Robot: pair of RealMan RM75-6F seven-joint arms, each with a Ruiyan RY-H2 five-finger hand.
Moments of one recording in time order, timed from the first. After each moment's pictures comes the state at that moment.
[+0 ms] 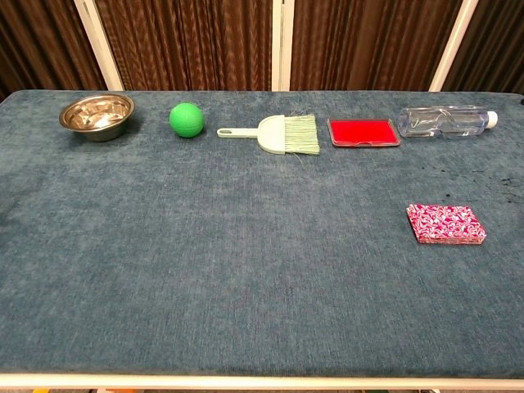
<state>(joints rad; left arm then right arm) -0.15 -1.34 0.01 -1.33 1.61 1.51 -0.07 0.29 -1.20 0.10 -1.72 -1.33 1.17 -0.35</state>
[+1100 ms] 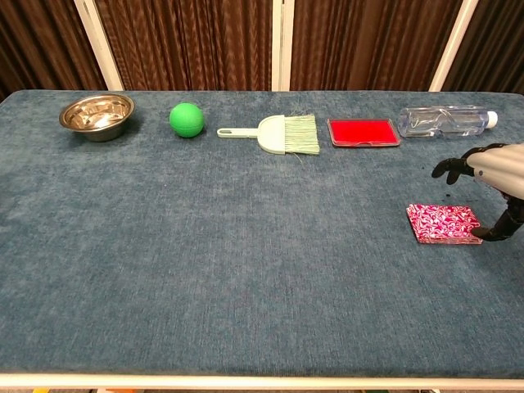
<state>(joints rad) -0.14 -1.35 0.01 -1.22 1.60 1.50 -0.20 0.52 -1.44 0.08 -1.68 -0.88 1.08 -0.80</state>
